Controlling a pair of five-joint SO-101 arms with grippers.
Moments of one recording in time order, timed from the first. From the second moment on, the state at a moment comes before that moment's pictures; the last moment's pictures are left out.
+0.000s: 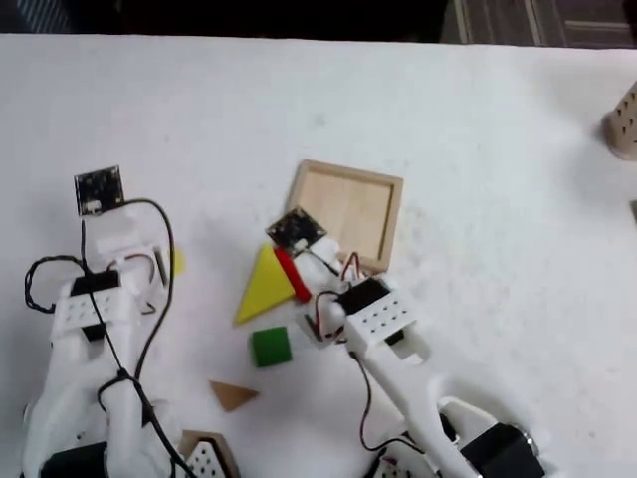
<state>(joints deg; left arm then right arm) -18.6 -29.3 64.1 37.0 3.4 -35.1 -23.1 56.7 46.6 10.1</state>
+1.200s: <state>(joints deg) -18.6 -29.3 64.1 37.0 3.4 -19.3 -16.1 47.8 47.9 9.3</state>
